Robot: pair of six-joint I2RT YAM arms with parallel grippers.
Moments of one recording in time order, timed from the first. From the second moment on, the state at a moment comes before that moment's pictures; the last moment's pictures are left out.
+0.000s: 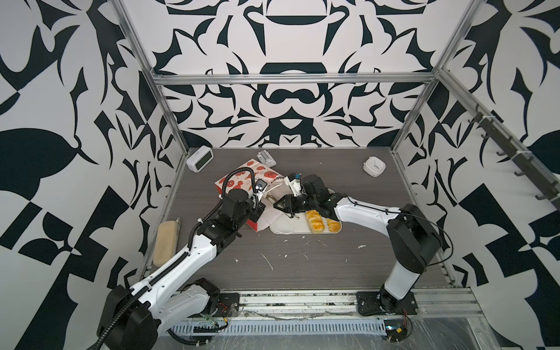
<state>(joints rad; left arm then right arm) -0.58 1.03 0.71 -0.13 -0.10 0.25 0.71 1.77 1.13 0.03 -0.52 0.68</state>
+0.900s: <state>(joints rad) -0.57 1.03 0.73 -0.22 -0.05 0.24 0.82 1.82 1.16 -0.03 -0.39 0.56</state>
